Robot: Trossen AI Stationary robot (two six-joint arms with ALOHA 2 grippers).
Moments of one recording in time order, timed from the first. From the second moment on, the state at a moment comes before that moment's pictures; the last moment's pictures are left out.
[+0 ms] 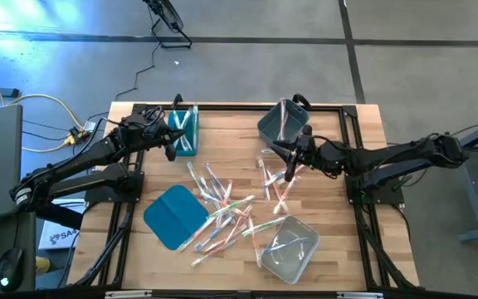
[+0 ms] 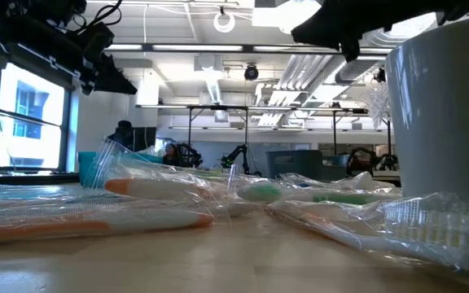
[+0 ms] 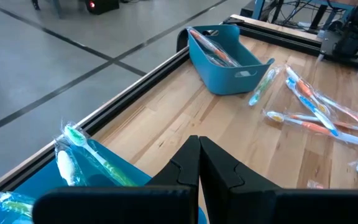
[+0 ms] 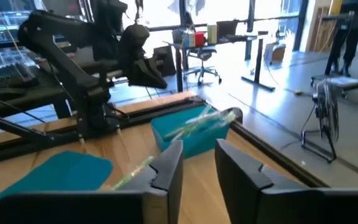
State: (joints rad) left arm 0.61 0.58 0.44 -0.17 0.06 -0.03; right arm 0.03 1.07 0.61 0.38 0.44 0.12
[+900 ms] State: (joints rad) left arm 0.62 0.58 0.44 -0.17 0.03 -0.03; right arm -0.03 1.13 0.80 -0.54 0.29 0.48
